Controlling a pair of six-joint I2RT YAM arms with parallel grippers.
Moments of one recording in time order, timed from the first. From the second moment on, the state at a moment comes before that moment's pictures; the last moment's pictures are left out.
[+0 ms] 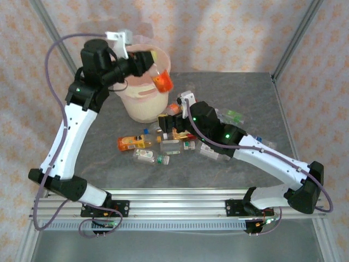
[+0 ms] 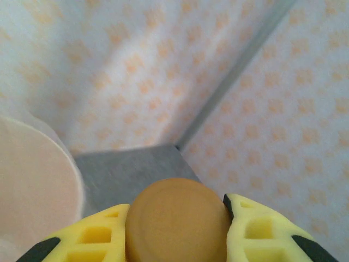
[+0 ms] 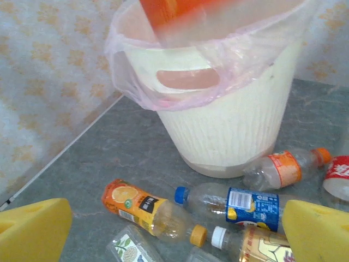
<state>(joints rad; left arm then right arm) -0.27 1.50 1.93 -0.56 0.36 -0.45 0.94 1.28 1.23 -0.32 0.20 0.33</state>
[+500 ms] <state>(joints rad) -0.12 1.99 2.43 -0.74 0.13 -0.36 0.93 1.23 1.22 -0.44 0.53 0.47</state>
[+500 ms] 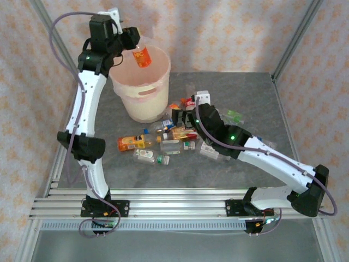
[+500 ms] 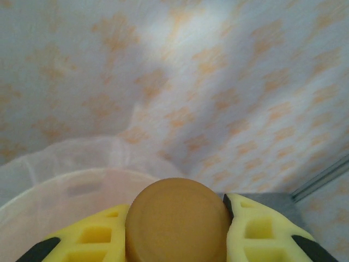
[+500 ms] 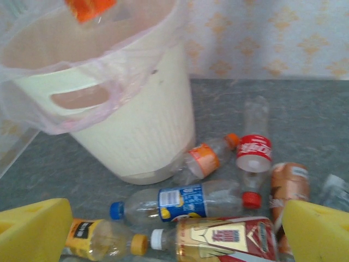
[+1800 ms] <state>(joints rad) -0.12 2.23 2.47 -0.95 0.16 -0.22 0.86 1.16 1.16 -0.78 0.84 0.90</state>
